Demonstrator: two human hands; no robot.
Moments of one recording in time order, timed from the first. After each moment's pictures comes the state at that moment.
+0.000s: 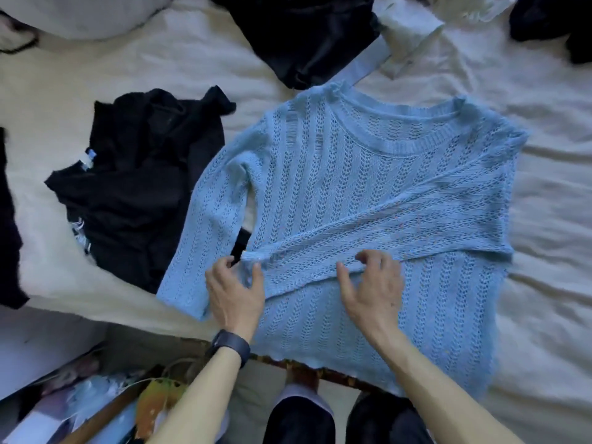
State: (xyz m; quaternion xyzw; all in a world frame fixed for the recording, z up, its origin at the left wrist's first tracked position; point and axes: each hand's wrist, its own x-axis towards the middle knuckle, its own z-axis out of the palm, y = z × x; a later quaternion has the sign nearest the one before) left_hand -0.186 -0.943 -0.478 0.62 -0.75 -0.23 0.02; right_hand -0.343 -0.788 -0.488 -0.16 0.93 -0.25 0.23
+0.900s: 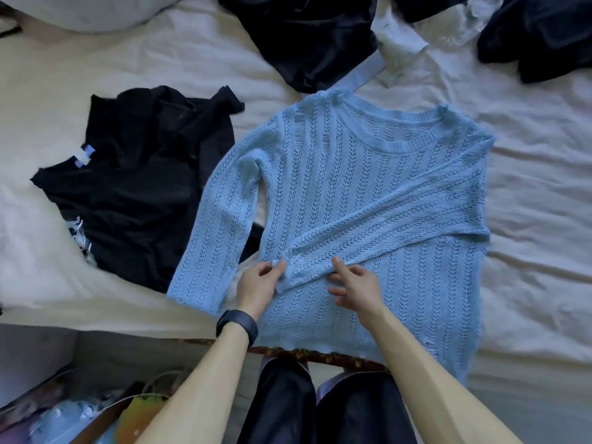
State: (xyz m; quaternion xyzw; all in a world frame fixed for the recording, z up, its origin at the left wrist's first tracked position) left_hand -0.176 -0.973 -0.462 0.58 -0.58 -0.55 -0.13; right_hand -0.304 -0.822 -0.448 0.25 0.72 -0.40 0.51
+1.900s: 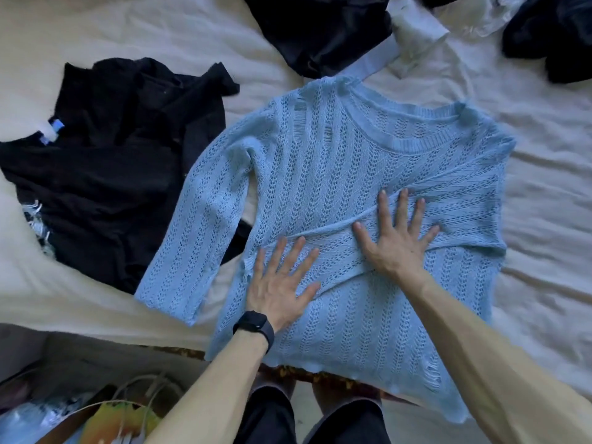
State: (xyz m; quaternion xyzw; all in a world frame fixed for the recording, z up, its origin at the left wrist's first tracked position) left_hand -0.189 -0.932 -0.535 0.21 -0.93 -0.18 -0.24; right_hand -0.410 -0.810 -0.522 -0.22 0.92 0.00 0.32
